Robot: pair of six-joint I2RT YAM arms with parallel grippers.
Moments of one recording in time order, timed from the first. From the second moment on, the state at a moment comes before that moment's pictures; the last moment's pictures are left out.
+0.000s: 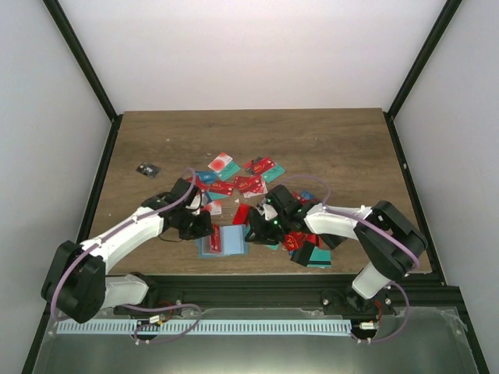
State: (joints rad) left arm -0.50 1.27 0.72 -0.66 0.38 -0.63; right arm 0.76 1.60 0.76 -0.19 -0.59 0.78
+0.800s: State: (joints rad) left arm -0.50 1.30 0.65 -0.53 0.45 -0.63; right arm 0.76 1.67 0.74 -0.10 -0.66 0.79
